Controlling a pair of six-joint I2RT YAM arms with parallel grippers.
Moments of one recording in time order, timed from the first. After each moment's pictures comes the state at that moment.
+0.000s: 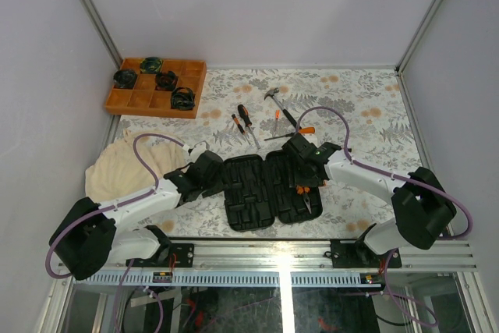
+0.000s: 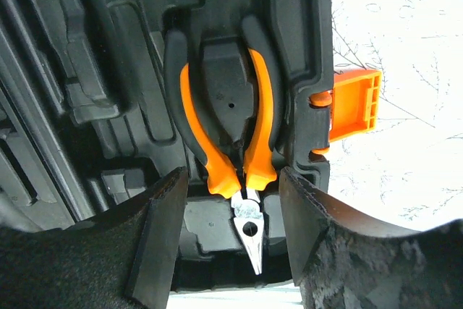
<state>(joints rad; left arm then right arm) -0.71 1.20 0.54 -0.28 -0.18 -1.00 0.75 1.47 0.90 -0.70 0.22 0.66</state>
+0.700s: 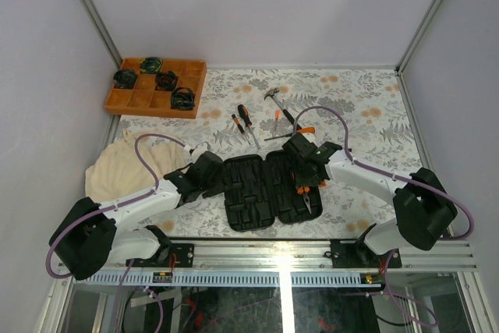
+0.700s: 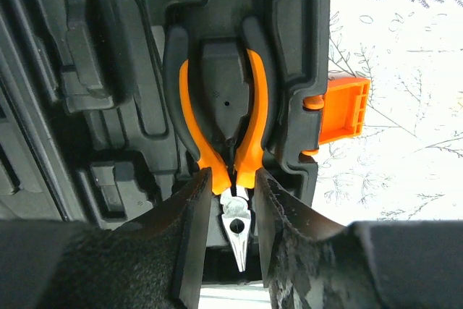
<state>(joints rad) -0.71 1.20 0.53 -0.27 -0.16 -0.98 0.75 1.46 0.91 -0.72 0.22 0.58</state>
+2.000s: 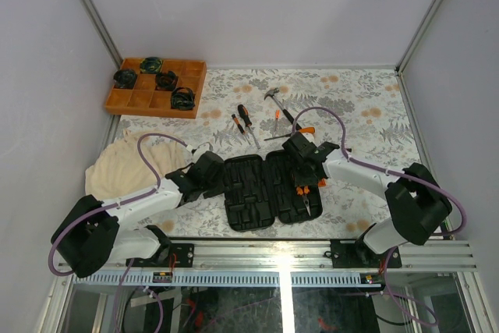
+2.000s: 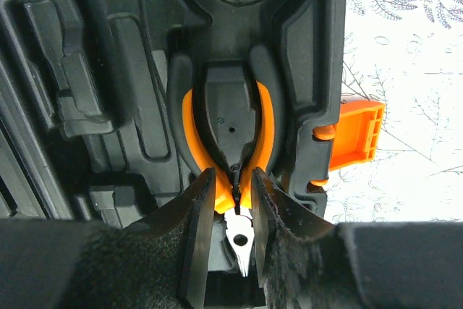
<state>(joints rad) -0.71 1.22 0.53 -0.25 -0.14 -0.96 0.72 1.53 0.88 -0.64 0.19 0.56</state>
